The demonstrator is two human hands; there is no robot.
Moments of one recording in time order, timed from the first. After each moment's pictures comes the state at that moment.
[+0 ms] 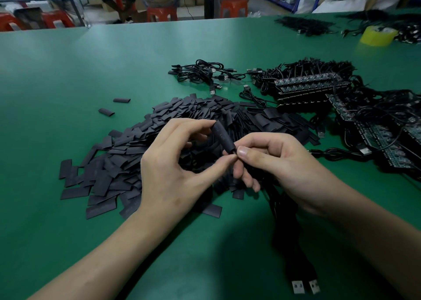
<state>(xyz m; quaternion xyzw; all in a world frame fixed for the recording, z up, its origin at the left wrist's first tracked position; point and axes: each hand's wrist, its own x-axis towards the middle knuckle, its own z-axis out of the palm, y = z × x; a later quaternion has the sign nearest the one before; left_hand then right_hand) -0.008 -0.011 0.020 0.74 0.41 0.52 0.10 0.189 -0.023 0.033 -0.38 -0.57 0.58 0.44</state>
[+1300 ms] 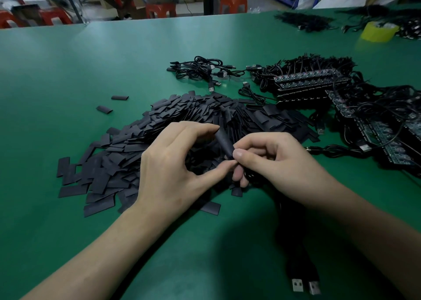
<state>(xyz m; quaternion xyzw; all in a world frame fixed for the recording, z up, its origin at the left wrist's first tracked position) -0.012 -0.007 0.014 0.78 0.42 0.46 0.05 0.191 -0.022 0.032 -0.46 -0.63 0.48 0.39</state>
